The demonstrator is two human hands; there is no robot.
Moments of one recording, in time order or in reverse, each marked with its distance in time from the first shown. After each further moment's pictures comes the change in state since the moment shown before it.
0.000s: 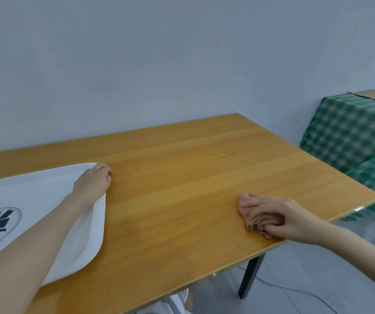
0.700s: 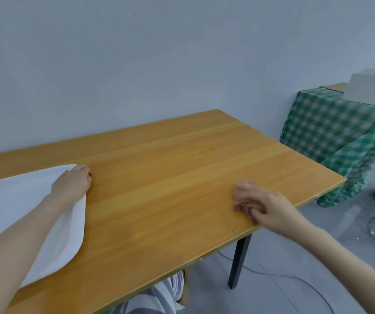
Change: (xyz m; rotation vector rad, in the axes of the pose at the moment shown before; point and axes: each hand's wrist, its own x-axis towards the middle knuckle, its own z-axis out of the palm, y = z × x) left_hand 0.002 0.000 0.001 0.053 -0.010 -0.016; right_hand -0.027 -0.006 0.009 -0.156 0.206 0.241
